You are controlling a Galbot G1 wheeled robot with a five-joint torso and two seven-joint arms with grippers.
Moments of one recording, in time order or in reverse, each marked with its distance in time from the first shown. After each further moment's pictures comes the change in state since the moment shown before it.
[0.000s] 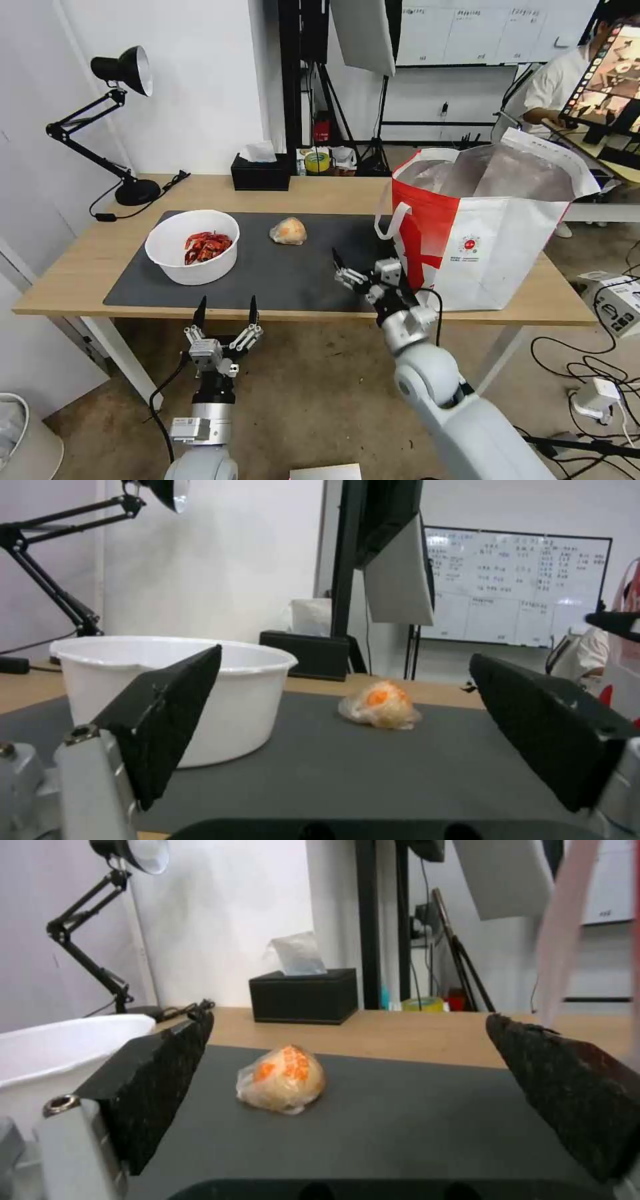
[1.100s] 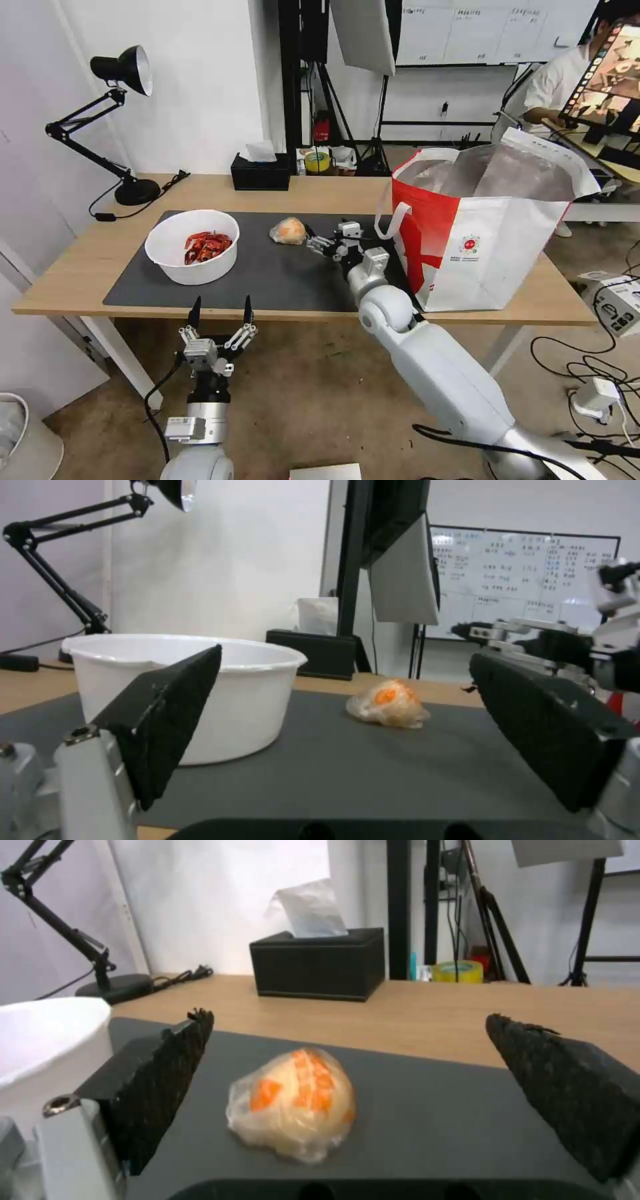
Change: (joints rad) left arm -0.002 0.001 -0.011 0.007 -0.008 -0.003 0.000; right arm 0.371 0.102 -0.186 -0.352 0.139 -0.082 0.042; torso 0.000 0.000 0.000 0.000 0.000
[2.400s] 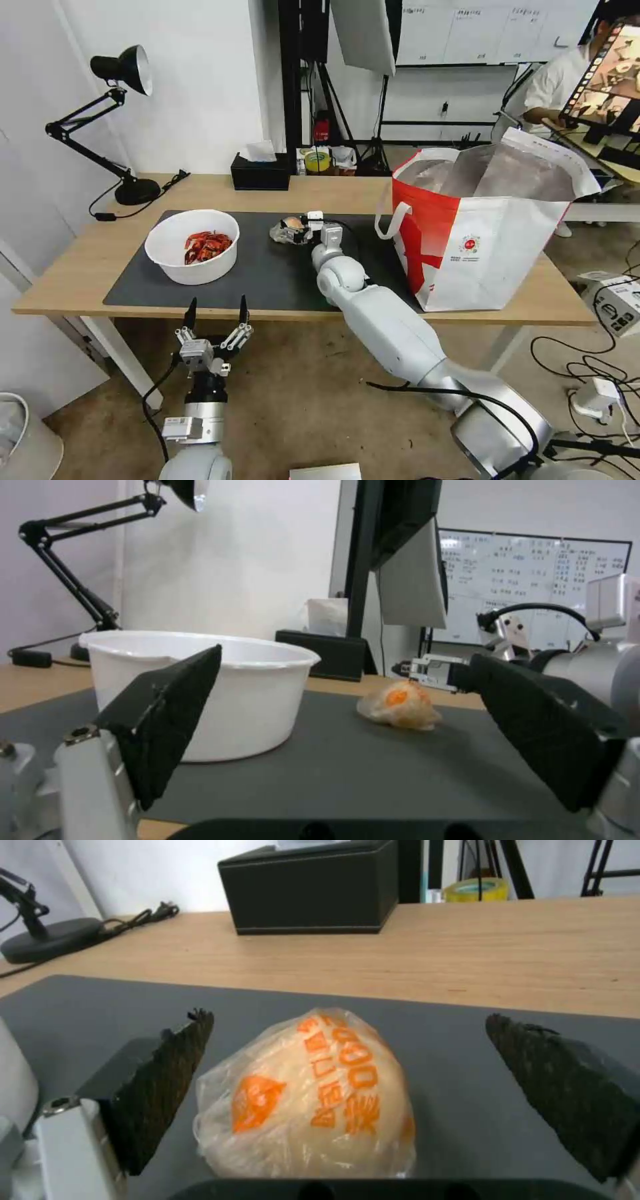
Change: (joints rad) left arm -0.007 -0.003 -0.015 0.018 -0.017 -0.017 0.000; right arm 0.218 0.205 -0.064 -0.417 0.074 -0.047 0.019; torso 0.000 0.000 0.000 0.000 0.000
